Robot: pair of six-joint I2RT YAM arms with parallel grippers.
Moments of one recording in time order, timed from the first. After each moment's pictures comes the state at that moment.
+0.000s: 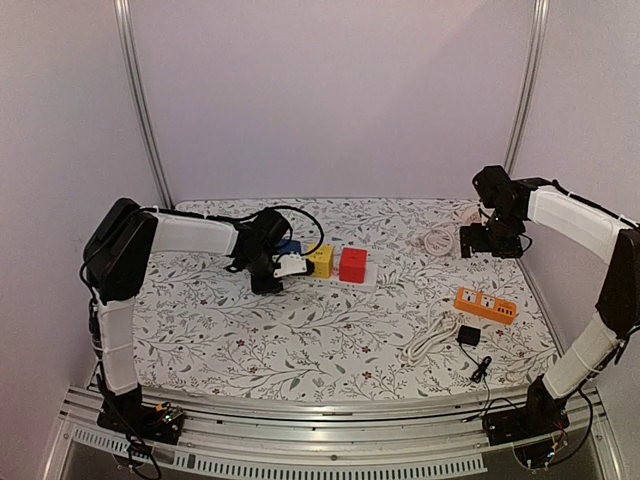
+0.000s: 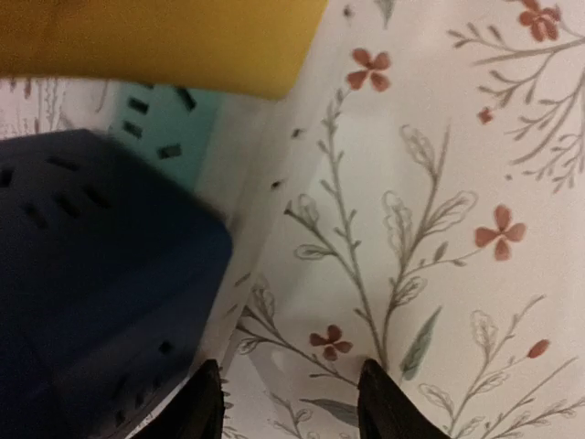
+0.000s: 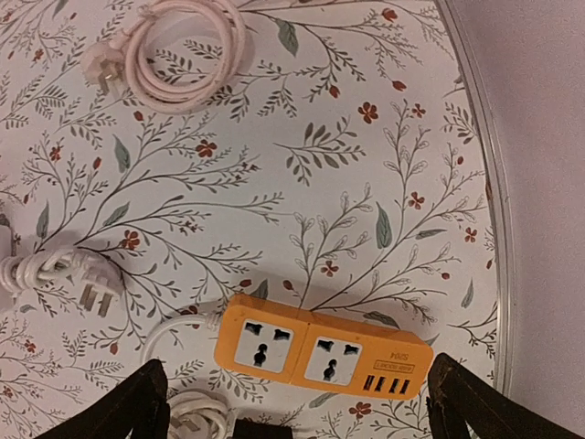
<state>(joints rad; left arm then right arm) -0.64 2.05 1.37 -0.49 -0.15 0.84 0.29 1.58 1.32 -0.92 0.26 0.36</state>
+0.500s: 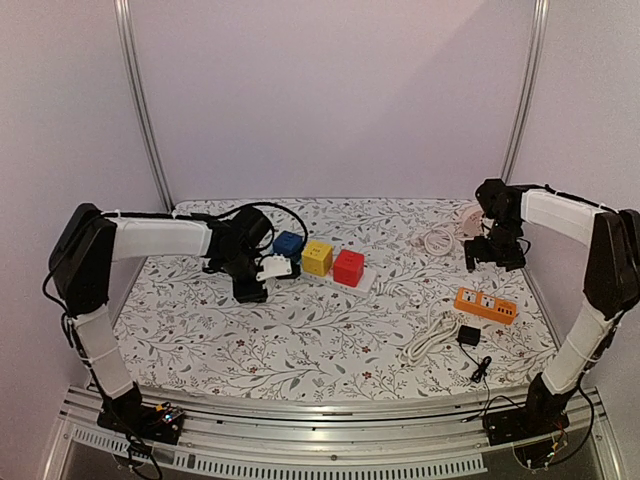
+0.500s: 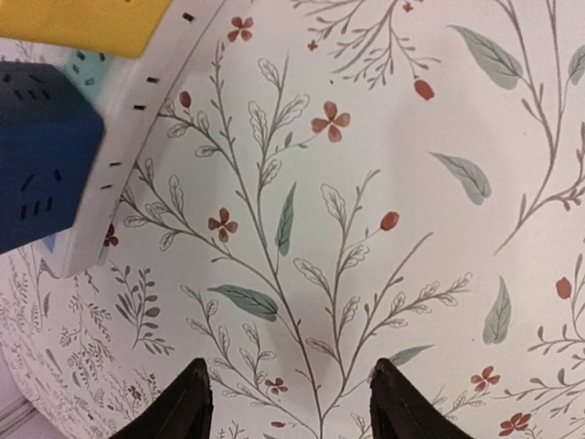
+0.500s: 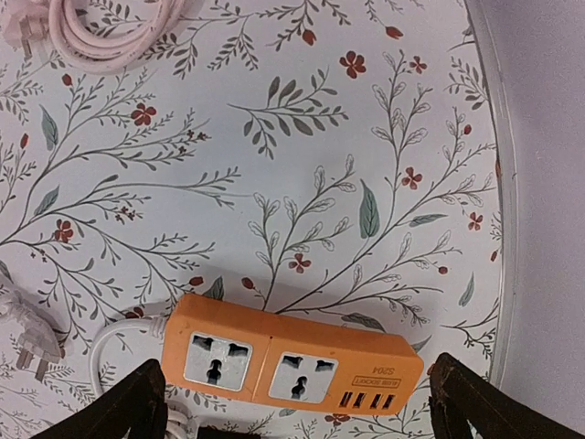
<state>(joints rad) -0.62 1.88 1.25 -0.58 -0.08 0.80 0.18 1.66 1.30 -0.94 0.23 0.33</state>
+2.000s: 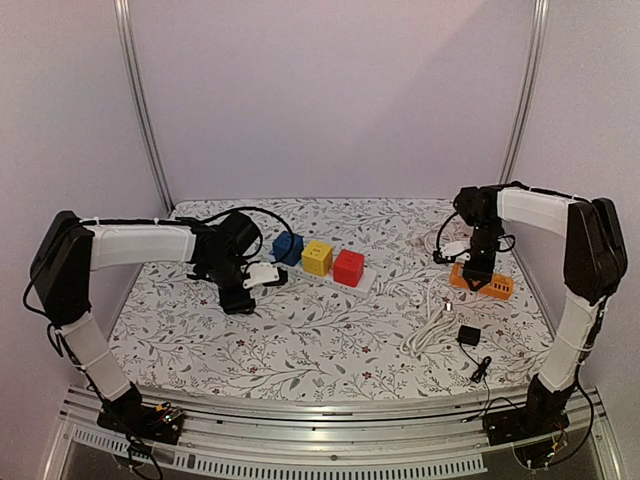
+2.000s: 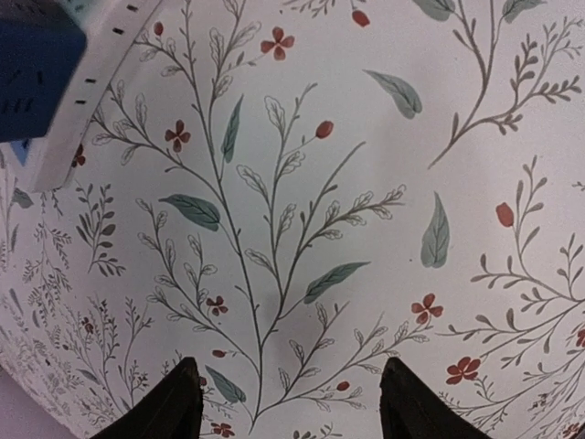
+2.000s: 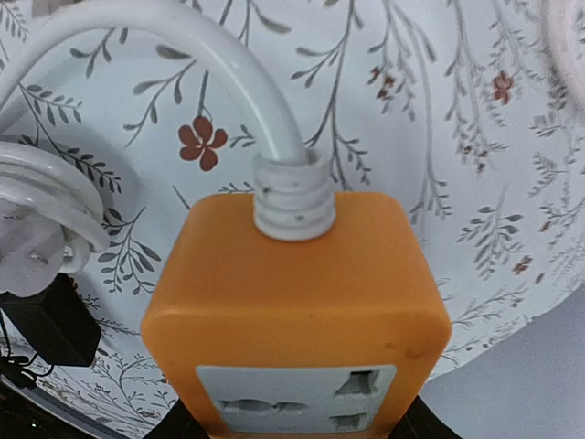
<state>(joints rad) -0.62 1.71 1.14 -0.68 -0.07 0.70 0.24 1.88 1.39 -1.07 0.17 -0.86</state>
